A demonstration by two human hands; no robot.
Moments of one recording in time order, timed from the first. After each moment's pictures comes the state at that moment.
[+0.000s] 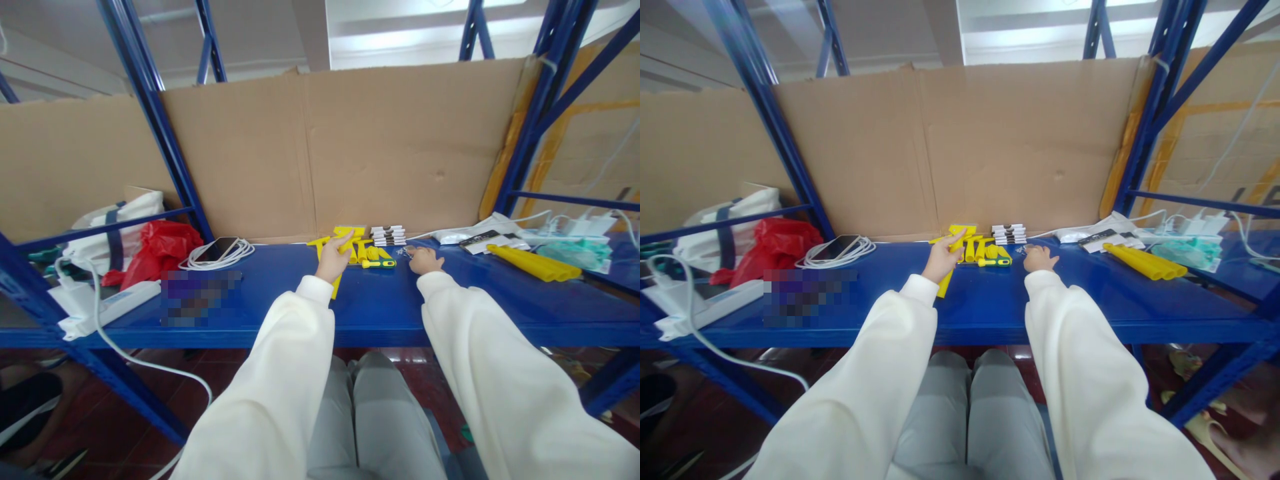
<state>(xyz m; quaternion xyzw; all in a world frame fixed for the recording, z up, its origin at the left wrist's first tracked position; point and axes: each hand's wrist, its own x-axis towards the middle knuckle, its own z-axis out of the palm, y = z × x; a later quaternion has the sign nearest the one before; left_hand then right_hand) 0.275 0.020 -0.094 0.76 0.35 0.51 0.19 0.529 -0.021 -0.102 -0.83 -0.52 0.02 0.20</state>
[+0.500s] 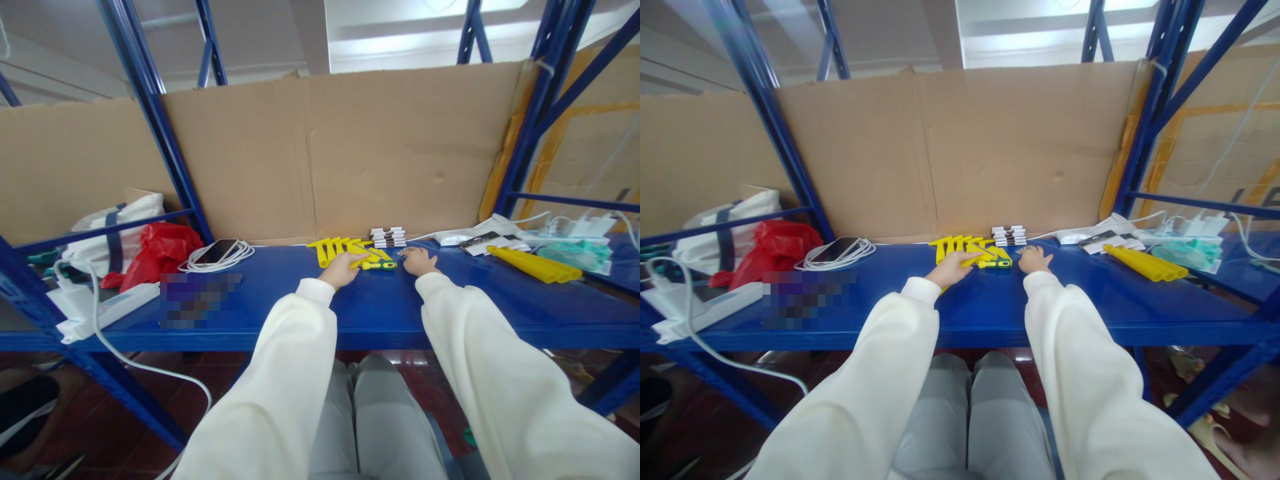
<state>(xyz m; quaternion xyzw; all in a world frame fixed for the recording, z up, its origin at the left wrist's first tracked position) 0.279 0.012 -0.092 0.90 0.33 0.27 0.10 0.525 -0.011 -0.104 -0.81 -0.56 0.01 0.16</state>
